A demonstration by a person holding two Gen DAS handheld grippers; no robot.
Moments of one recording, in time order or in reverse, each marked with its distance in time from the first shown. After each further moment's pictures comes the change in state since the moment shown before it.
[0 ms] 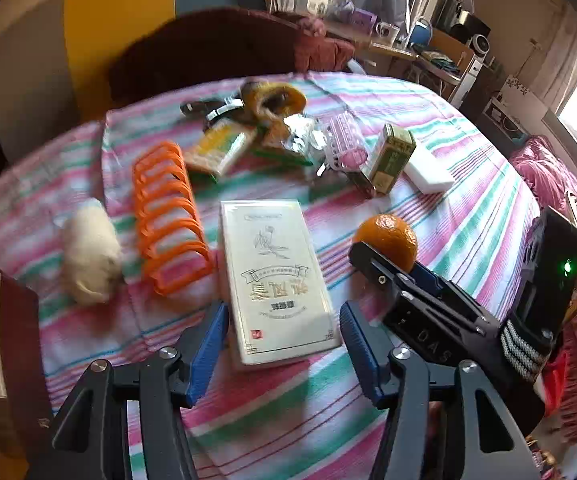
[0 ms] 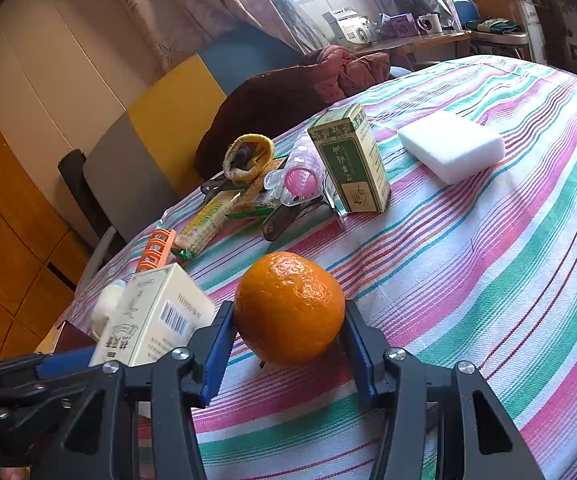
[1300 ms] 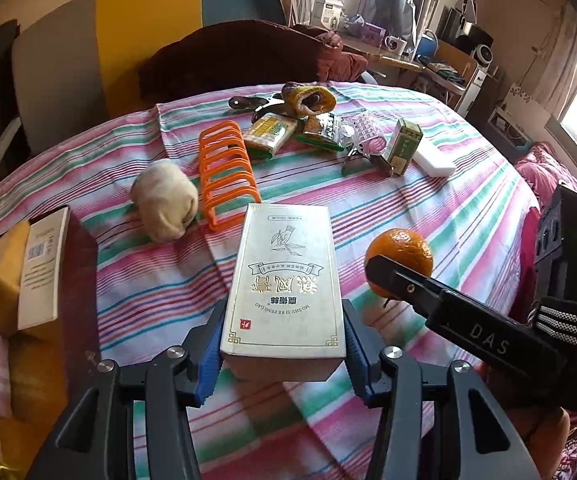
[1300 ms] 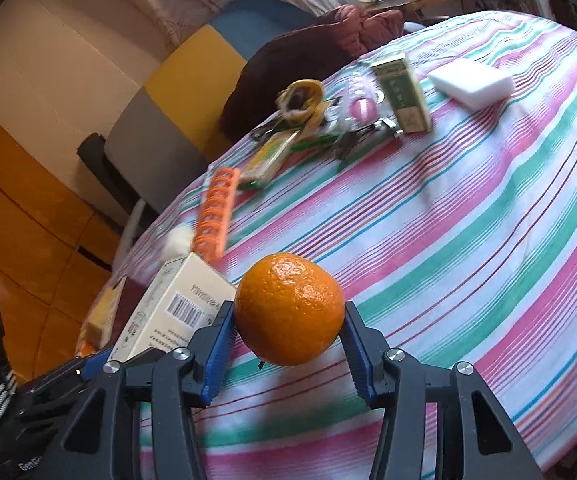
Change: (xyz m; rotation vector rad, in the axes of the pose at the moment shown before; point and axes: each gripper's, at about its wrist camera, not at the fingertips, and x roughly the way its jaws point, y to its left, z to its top) left arm -0.059 0.045 -0.061 -0.009 -0.076 0.020; right arm -0.037 0.057 -0.040 0.083 0.156 0.100
